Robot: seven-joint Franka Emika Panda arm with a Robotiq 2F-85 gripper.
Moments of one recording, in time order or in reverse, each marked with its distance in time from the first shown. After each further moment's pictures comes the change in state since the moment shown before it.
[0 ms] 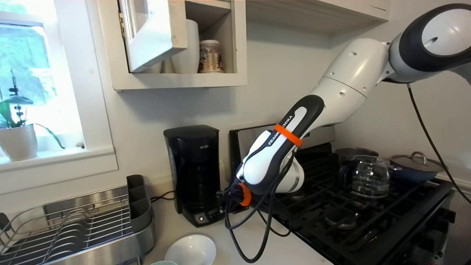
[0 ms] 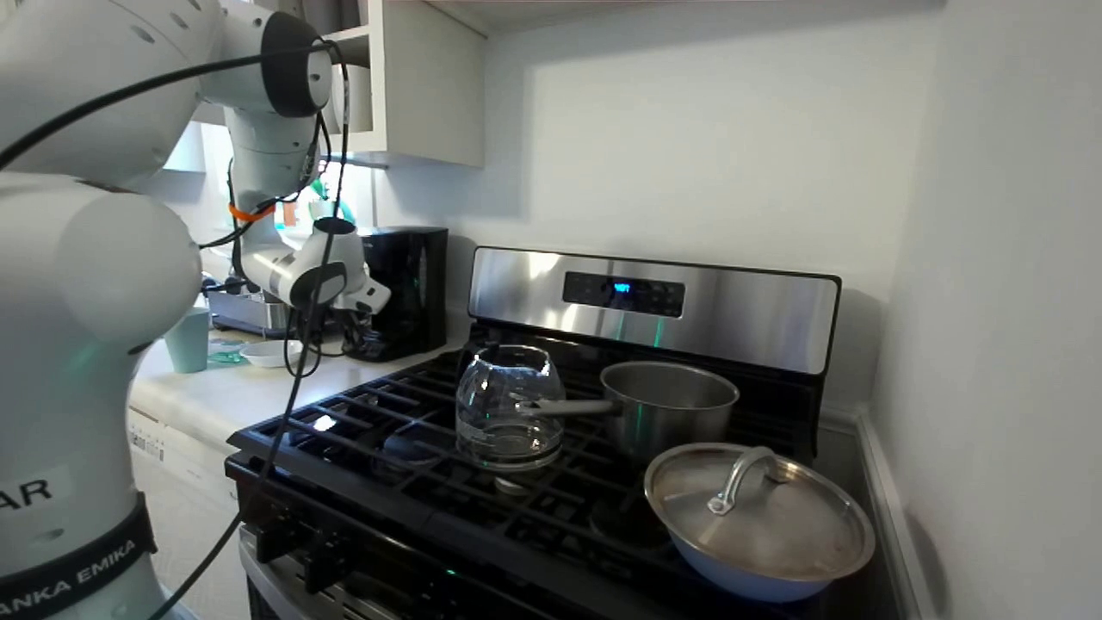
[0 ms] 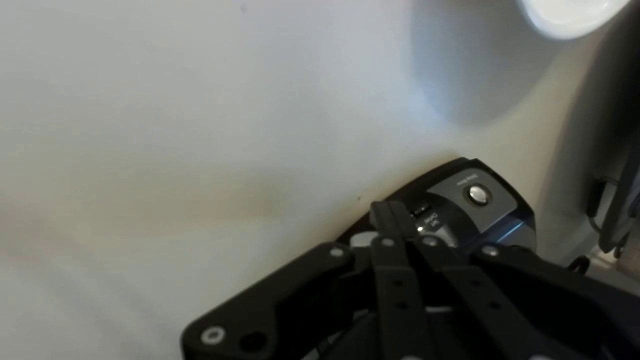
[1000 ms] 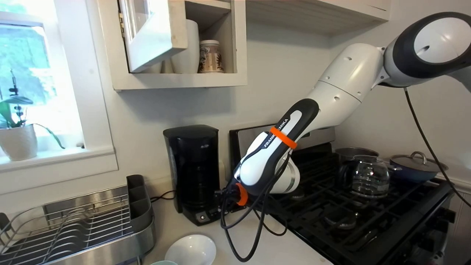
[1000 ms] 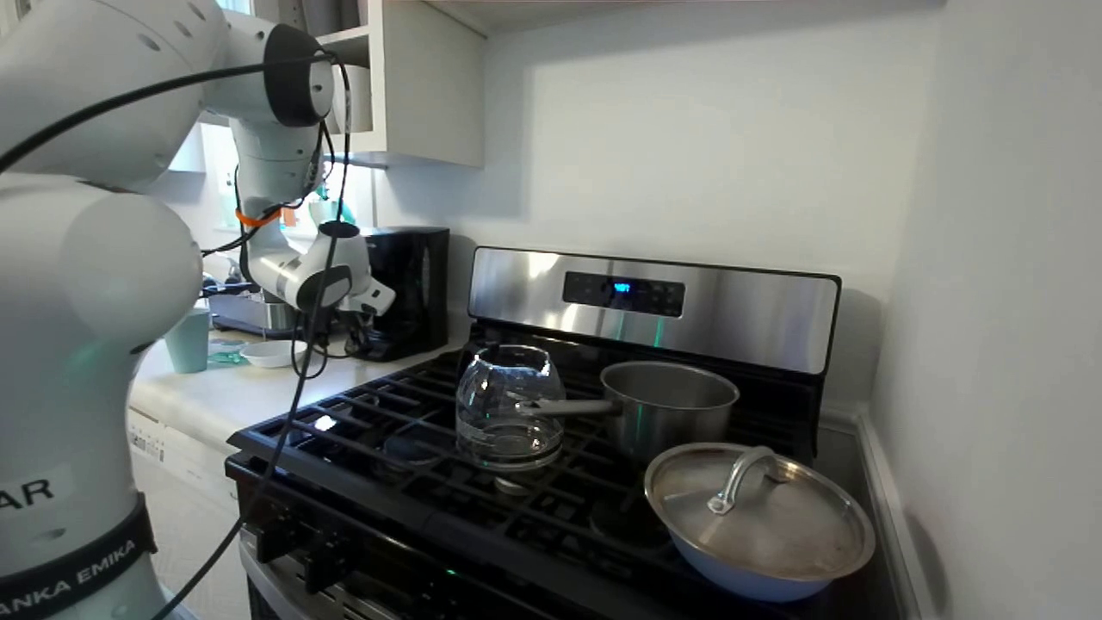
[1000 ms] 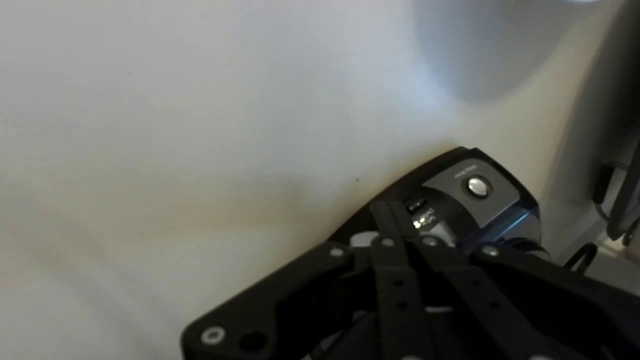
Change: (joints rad) arm 0.015 0.036 -0.027 0.050 0.000 0.000 0.001
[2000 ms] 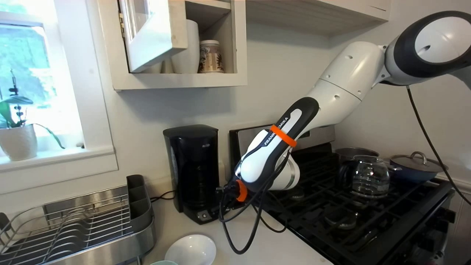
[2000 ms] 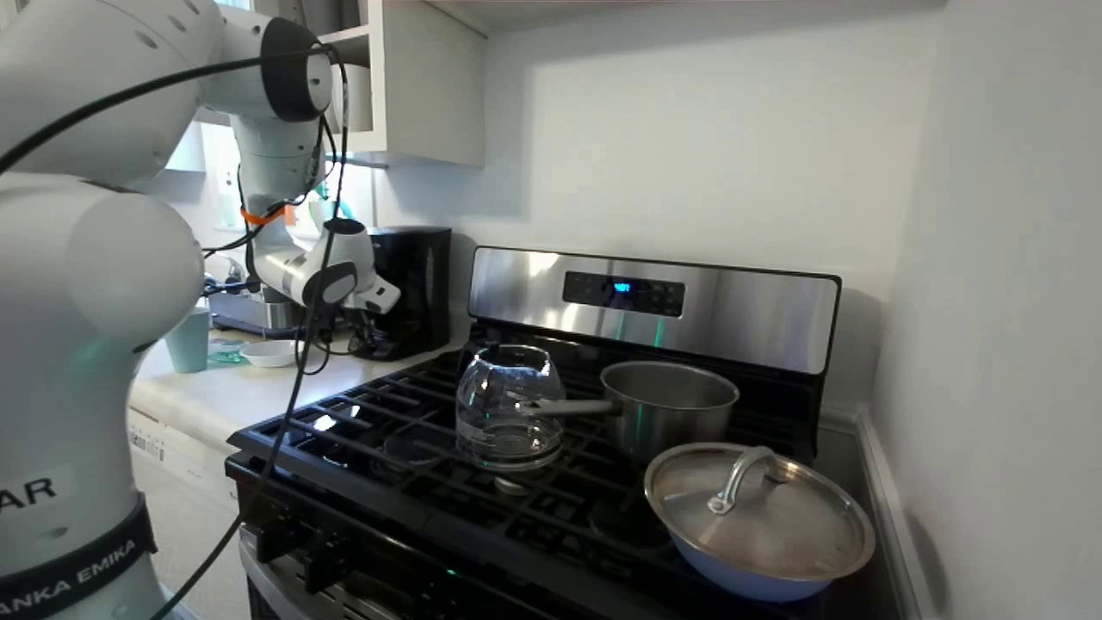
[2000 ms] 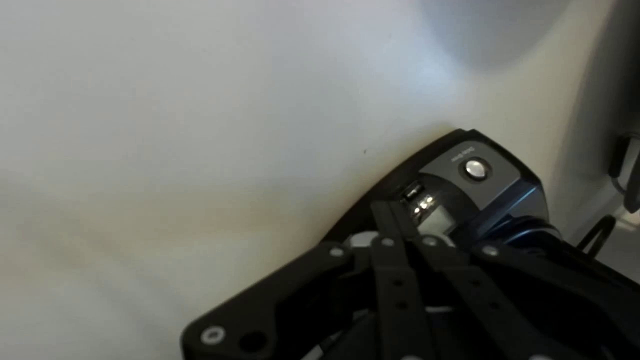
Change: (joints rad) arm 0.015 -0.015 -0.037 0.001 0.001 -0.022 0.051
